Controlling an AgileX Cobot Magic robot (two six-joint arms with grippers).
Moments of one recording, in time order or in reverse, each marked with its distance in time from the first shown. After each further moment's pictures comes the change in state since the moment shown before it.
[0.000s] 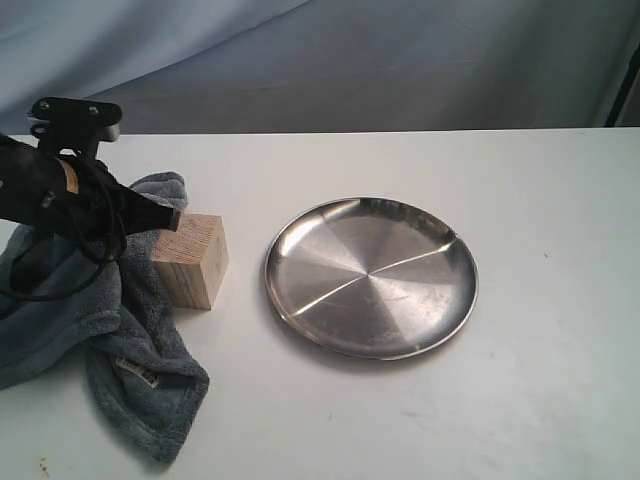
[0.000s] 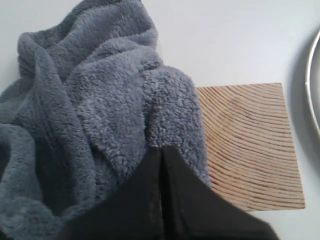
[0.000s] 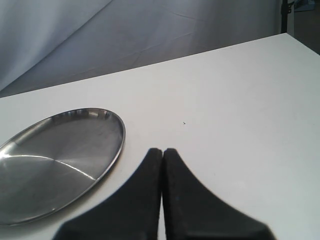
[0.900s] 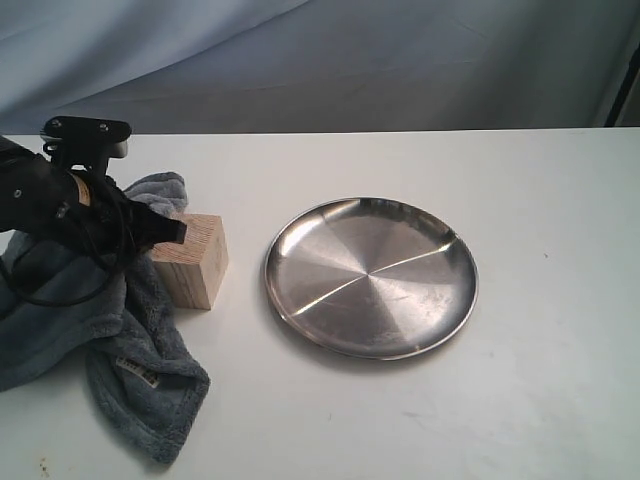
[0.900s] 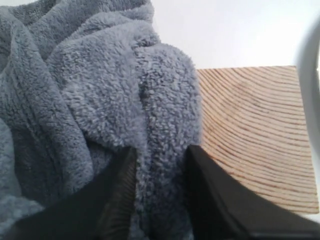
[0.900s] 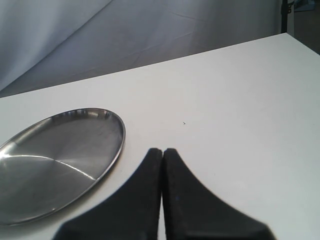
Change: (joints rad) left arm 0.004 0.064 0.000 -0.041 -0.015 0.016; right arm 0.000 0.000 0.000 0.000 0.000 0.000
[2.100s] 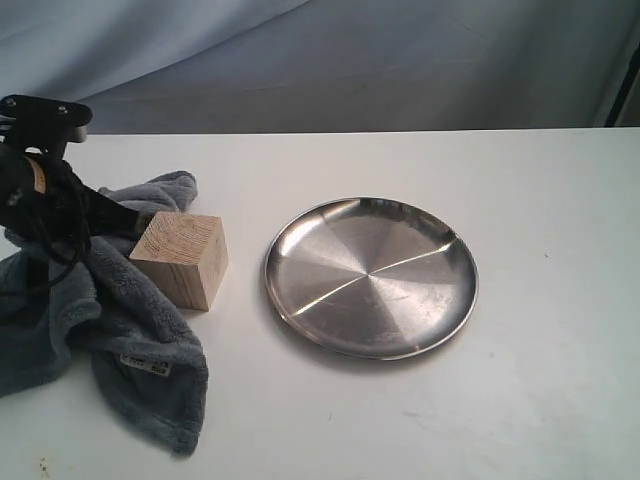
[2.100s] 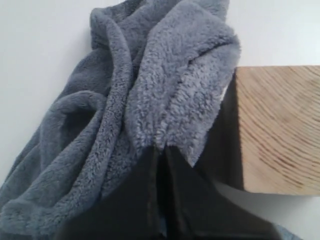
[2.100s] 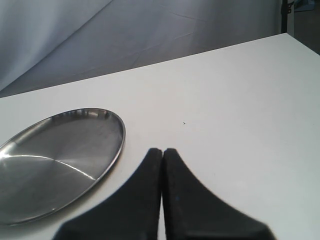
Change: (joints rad) left arm 0.061 -0.079 0.000 0.148 0.104 -0.058; right arm 0.000 0.000 0.000 0.000 0.000 0.000
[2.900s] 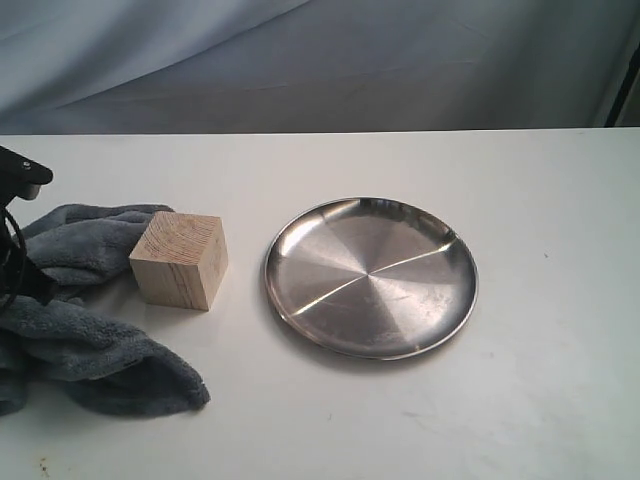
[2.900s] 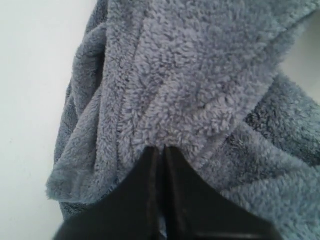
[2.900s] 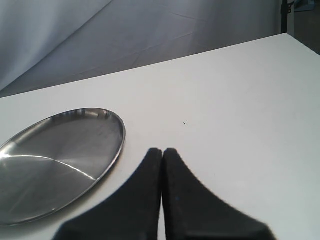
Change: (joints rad) left arm 0.091 0.003 0.000 0.080 0.372 0.262; right arm 0.000 0.000 0.000 0.000 0.000 0.000
